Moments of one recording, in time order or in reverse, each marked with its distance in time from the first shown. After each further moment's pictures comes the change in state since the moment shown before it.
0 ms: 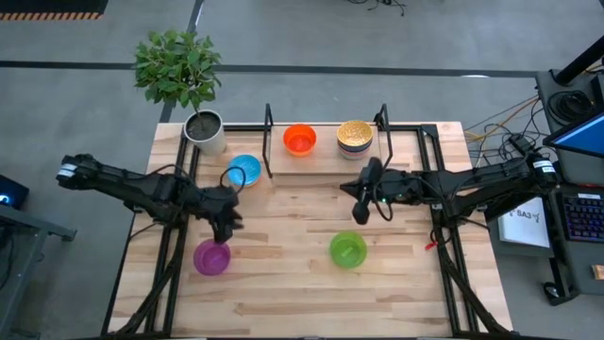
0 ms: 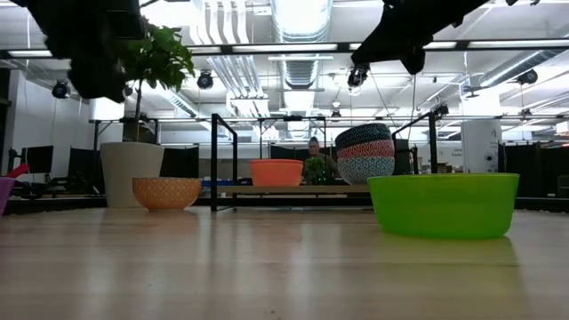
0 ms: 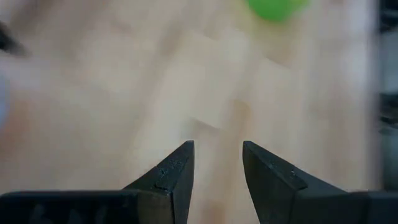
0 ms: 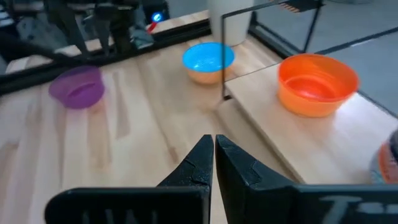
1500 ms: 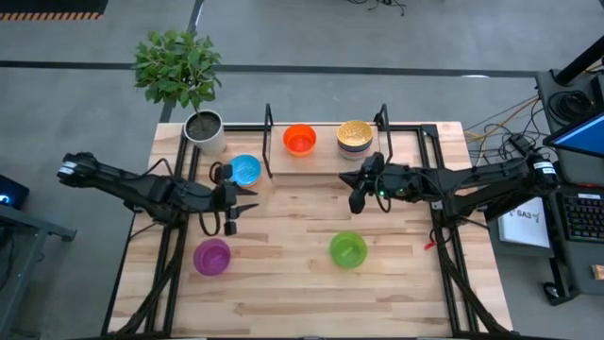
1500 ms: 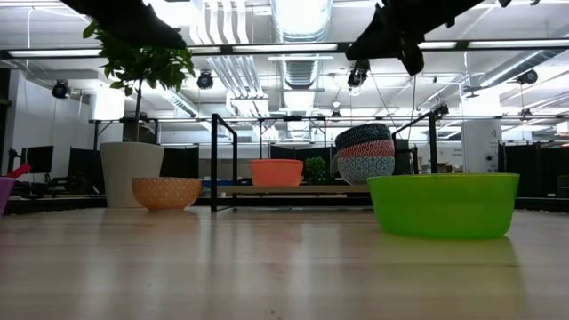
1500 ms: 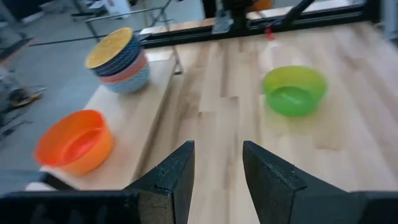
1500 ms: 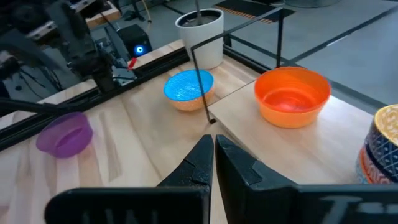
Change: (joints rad) left arm -0.057 -0.040 -0.014 0.370 -0.384 0.574; right arm -0.043 0.002 0.000 0.080 0.074 0.108
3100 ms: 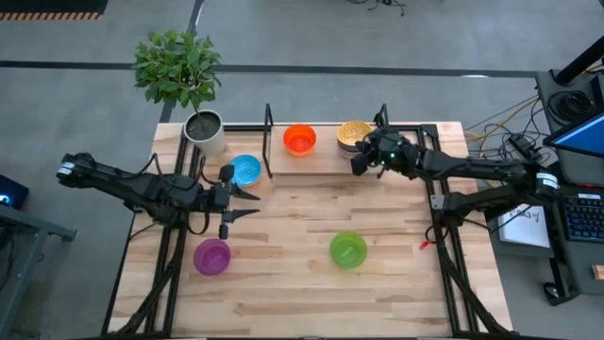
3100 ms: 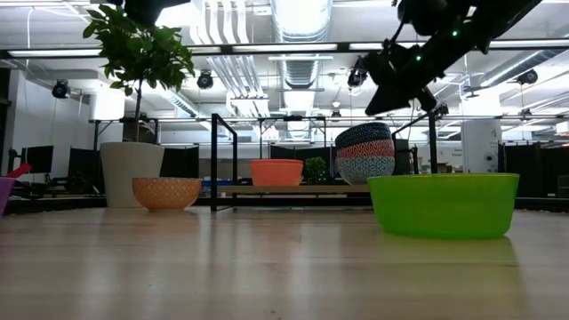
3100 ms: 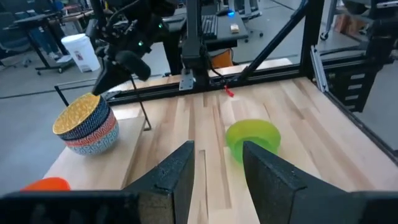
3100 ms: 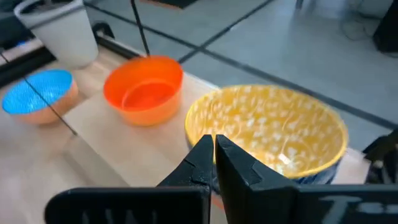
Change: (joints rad) left arm 0.002 -0.040 -0.001 0.190 0.168 0.099; right arm -0.407 0.014 -0.103 0.010 -0.041 -0.084
